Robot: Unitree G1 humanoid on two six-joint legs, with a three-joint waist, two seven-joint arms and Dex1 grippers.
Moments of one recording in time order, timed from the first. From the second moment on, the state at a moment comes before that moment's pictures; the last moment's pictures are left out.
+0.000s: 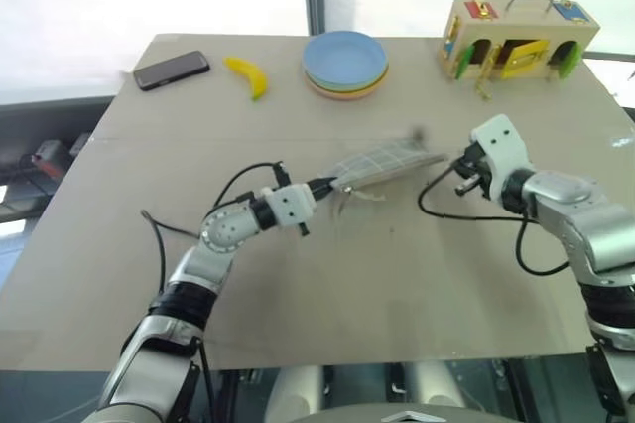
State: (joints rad) left arm -0.44 0.51 -0.20 0.40 0.06 -0.61 -0.67; right arm -0.47 -0.61 0.04 -0.45 0.36 1.06 0.50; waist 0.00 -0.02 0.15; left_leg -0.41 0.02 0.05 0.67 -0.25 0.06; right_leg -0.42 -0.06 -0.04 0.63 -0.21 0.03
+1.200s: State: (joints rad) left arm -0.40 0.50 -0.20 0.32 0.10 -0.57 -0.66; right arm -0.57 -0.49 0.18 -0.38 0.36 1.09 0.44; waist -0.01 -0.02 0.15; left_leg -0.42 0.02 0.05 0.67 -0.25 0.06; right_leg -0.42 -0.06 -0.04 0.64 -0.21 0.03
